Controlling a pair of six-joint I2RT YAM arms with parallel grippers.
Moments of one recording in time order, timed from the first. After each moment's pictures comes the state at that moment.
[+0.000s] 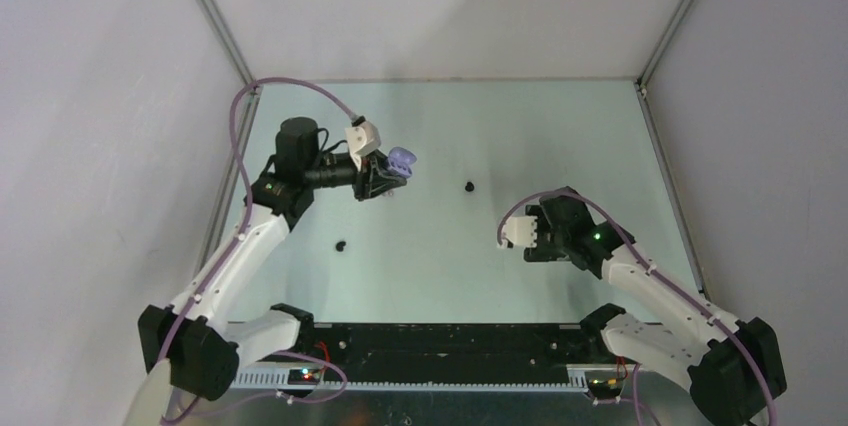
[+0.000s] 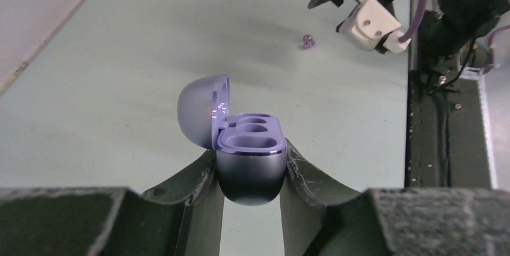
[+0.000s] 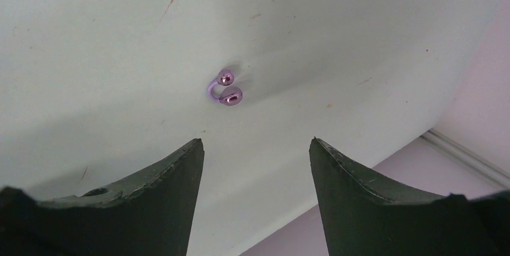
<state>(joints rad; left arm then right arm) -0.31 1.12 0.98 -0.28 0.92 0.34 0.53 0.96 0.62 -0.61 0.12 -1.09</state>
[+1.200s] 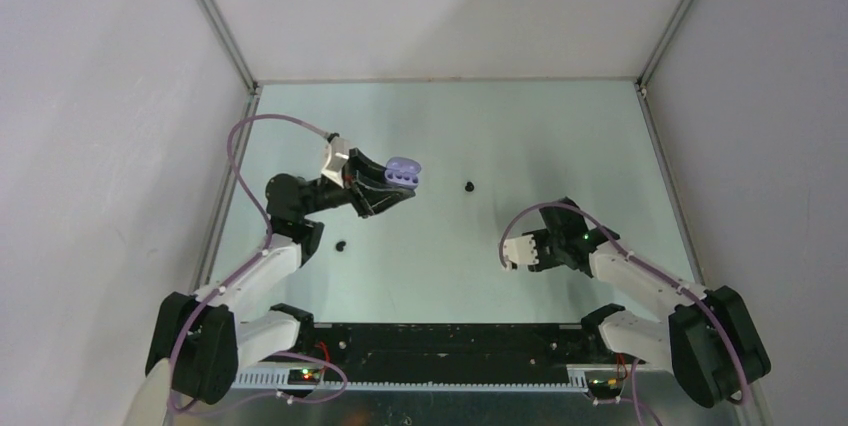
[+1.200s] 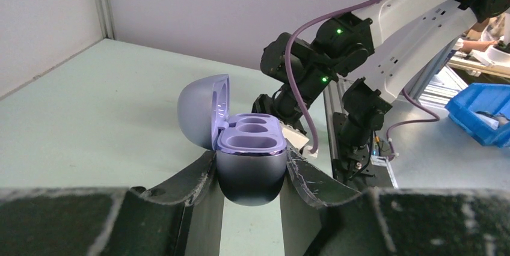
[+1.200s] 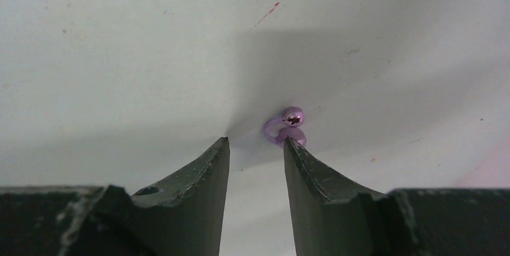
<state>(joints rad) -0.31 1.09 0.52 1.01 1.05 -0.54 0.44 1.10 0.47 -0.48 -0.01 -1.35</state>
